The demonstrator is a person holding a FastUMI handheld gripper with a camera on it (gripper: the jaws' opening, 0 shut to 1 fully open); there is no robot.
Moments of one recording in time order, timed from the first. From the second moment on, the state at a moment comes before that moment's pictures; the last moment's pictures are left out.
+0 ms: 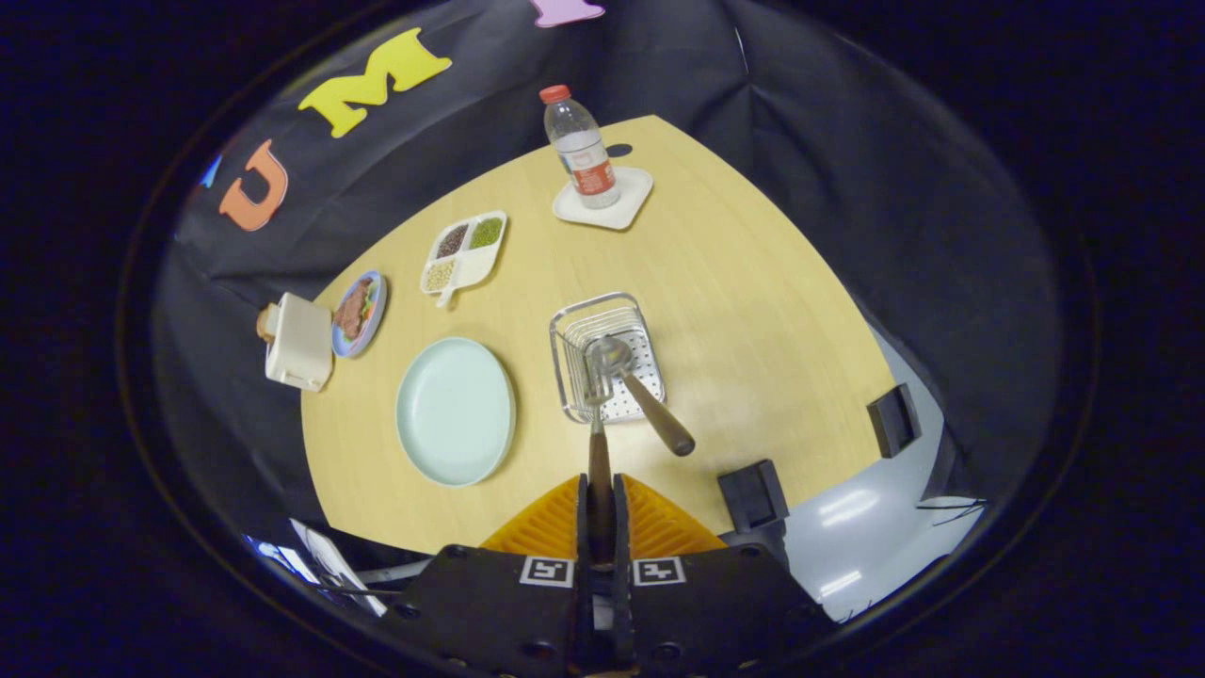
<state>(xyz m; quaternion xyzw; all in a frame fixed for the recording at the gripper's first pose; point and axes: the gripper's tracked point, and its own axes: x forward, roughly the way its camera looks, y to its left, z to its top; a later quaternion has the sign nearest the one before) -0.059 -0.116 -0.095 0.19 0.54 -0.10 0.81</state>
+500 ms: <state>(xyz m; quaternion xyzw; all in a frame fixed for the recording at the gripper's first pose) -0.049 -0.106 -0.081 0.18 0.49 -0.09 0.85</state>
